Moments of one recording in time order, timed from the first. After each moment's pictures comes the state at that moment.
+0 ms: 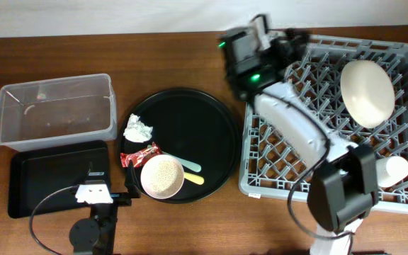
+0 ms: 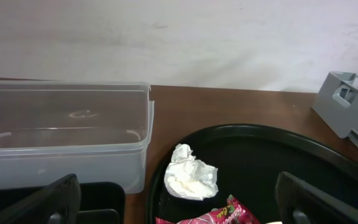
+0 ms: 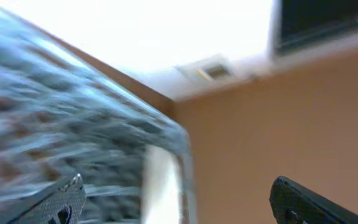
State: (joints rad) left arm 0.02 0.01 0.02 -0.08 0.03 -0.07; right arm 0.49 1.95 1.68 -0.51 1.17 -0.40
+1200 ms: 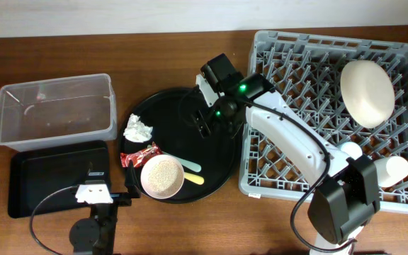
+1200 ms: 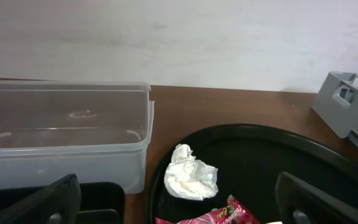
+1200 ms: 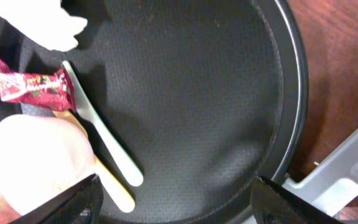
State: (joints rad) left arm 0.02 0.01 0.01 -0.08 0.03 -0.07; right arm 0.54 1.91 1.68 -0.98 -0.16 0.09
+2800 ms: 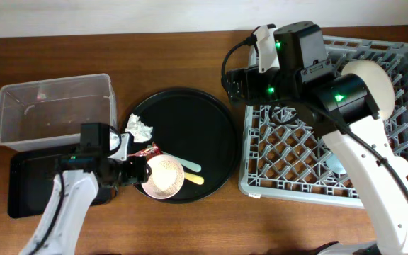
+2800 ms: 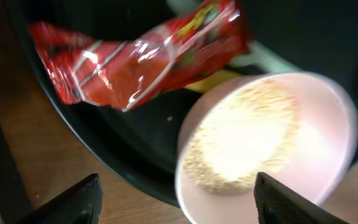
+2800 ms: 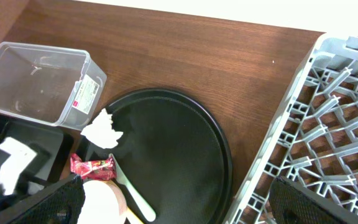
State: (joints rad) left arm 0.02 1.35 0.80 -0.80 0.29 -0.06; right arm 0.40 1.54 1.77 -0.98 -0.16 0.18
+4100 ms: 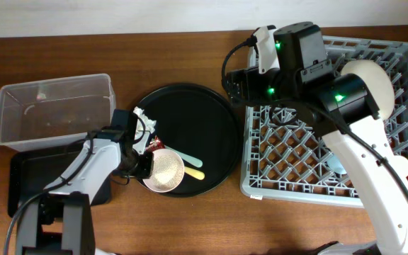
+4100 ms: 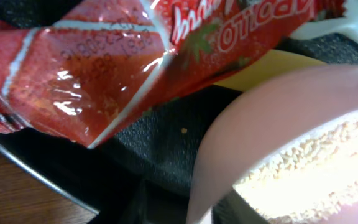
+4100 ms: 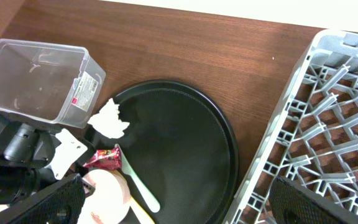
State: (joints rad) left arm -0.12 1.66 0.92 -0.79 0.13 -0.01; right arm 0.40 1.54 1.77 -0.99 -0.16 0.18
